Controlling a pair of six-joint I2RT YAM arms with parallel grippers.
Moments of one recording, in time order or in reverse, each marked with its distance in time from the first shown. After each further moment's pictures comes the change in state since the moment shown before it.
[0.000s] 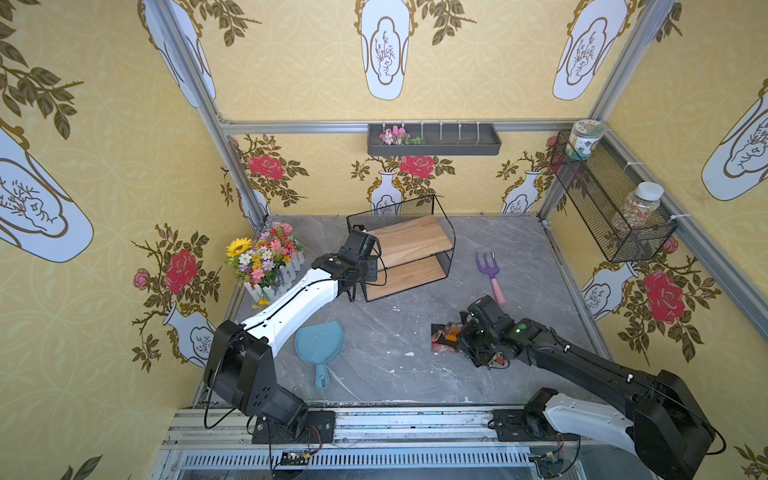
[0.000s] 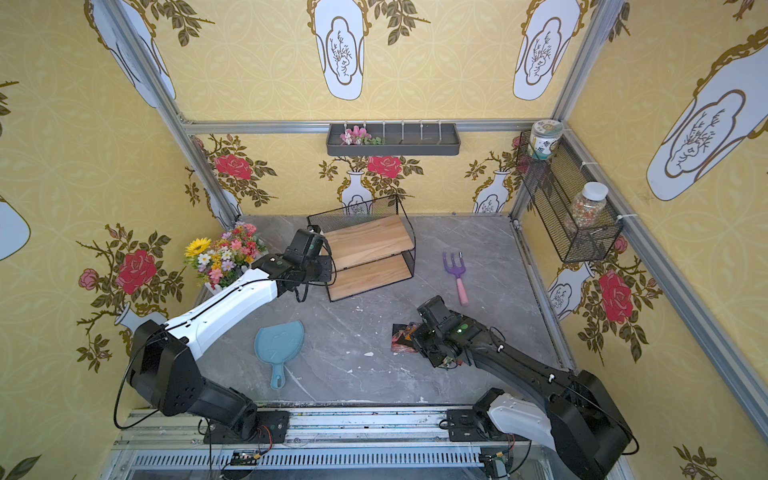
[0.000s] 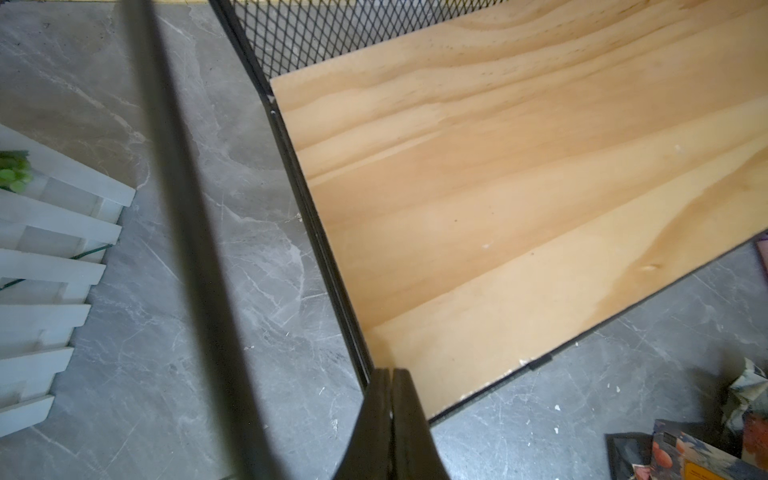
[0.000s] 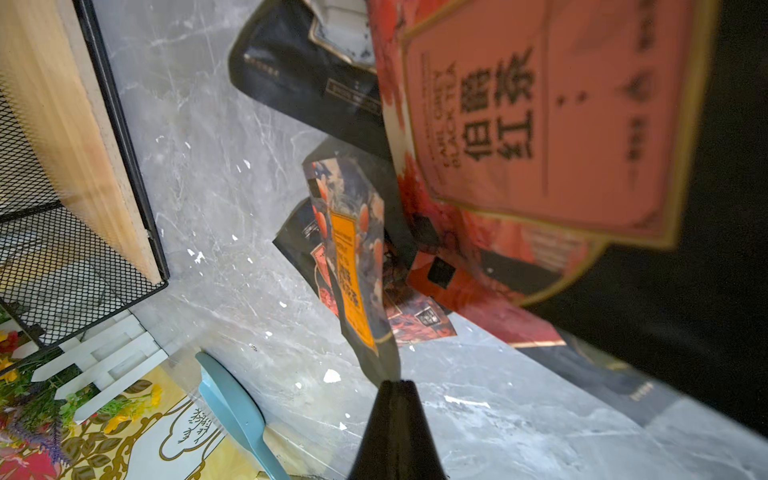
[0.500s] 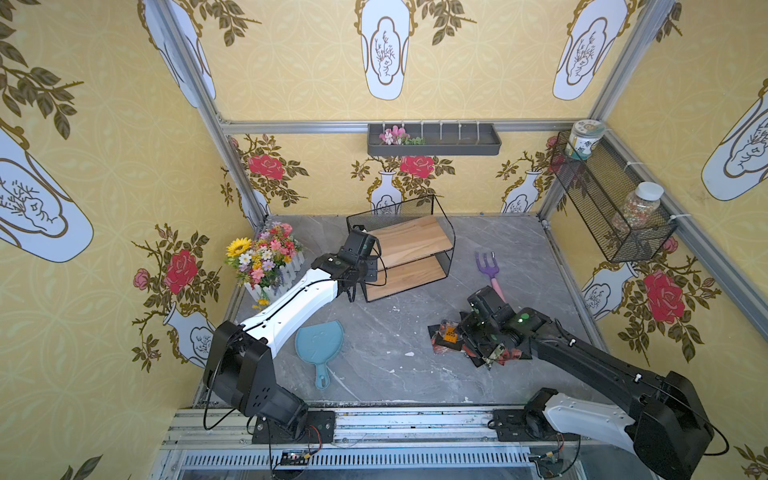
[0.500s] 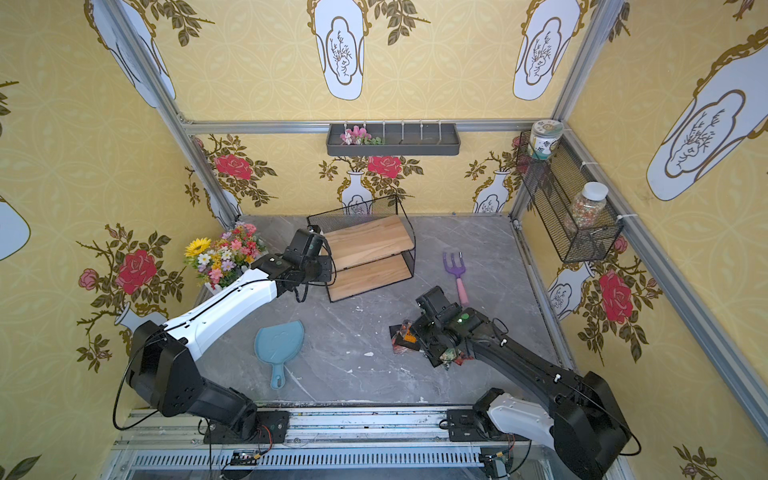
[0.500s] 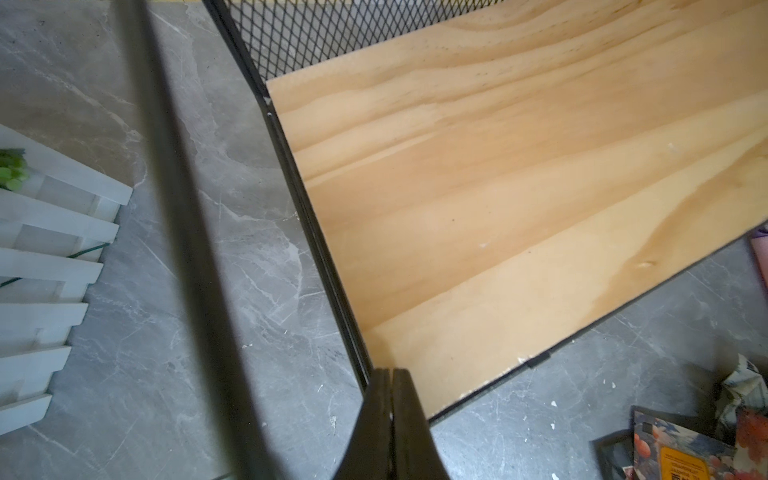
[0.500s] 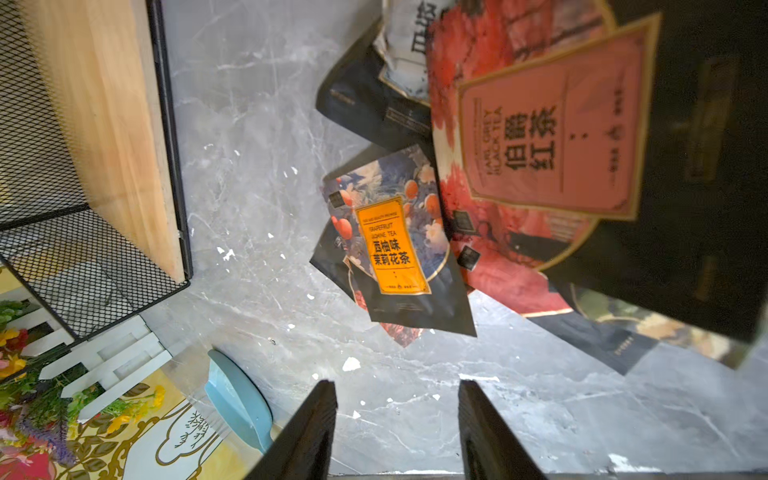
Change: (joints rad) left arm 0.000 -0.005 0.005 -0.007 -0.001 0.000; right arm -0.006 0.011 0.175 -0.186 0.055 -0.058
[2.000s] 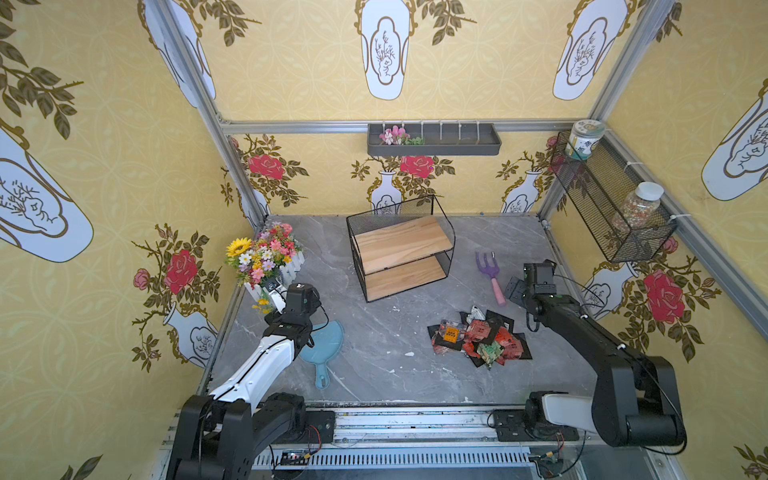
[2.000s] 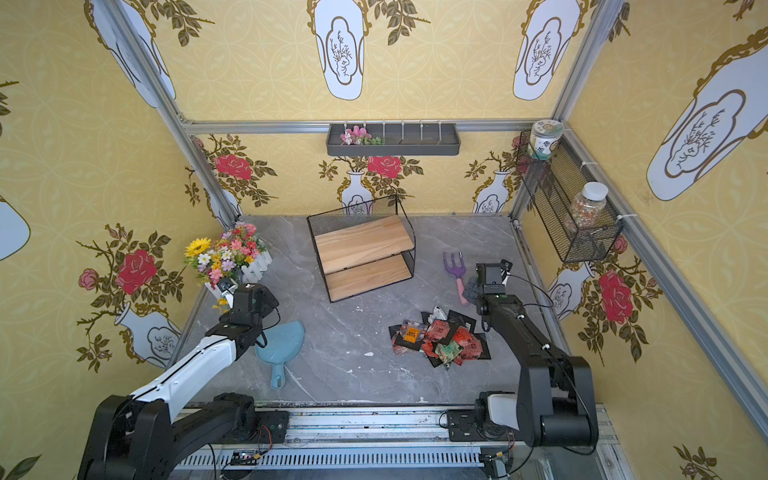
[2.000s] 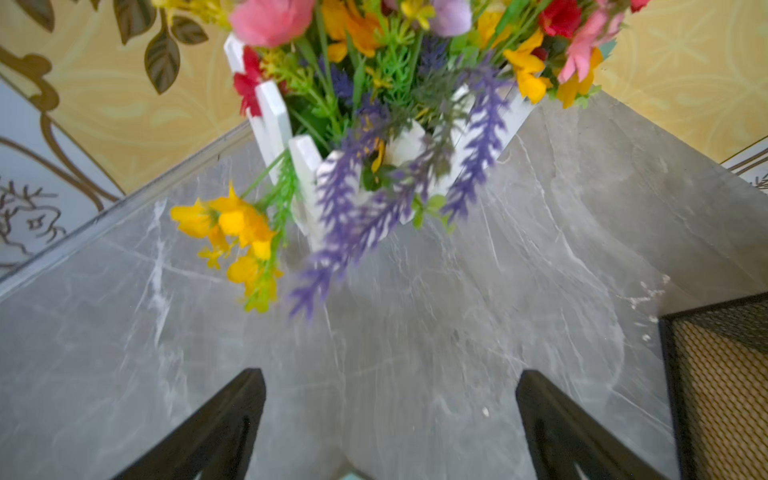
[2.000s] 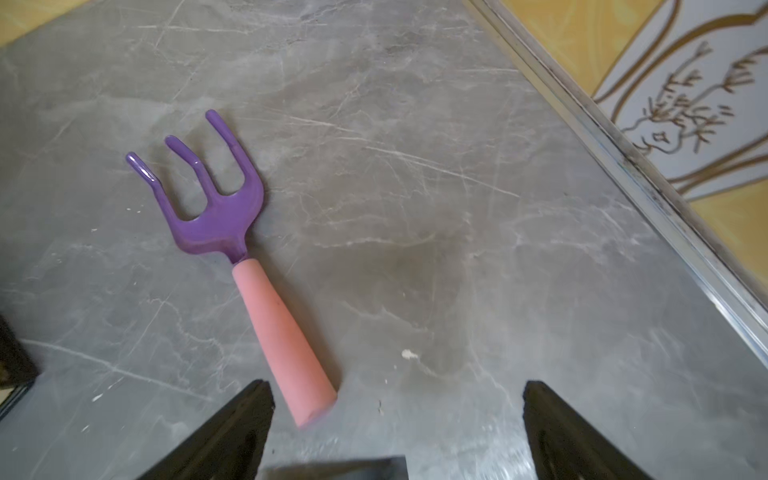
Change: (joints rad) left arm 0.397 -0.381 -0.817 0.630 -0.272 -0.188; right arm -0.628 0.213 -0.043 0.471 0.390 -0.999
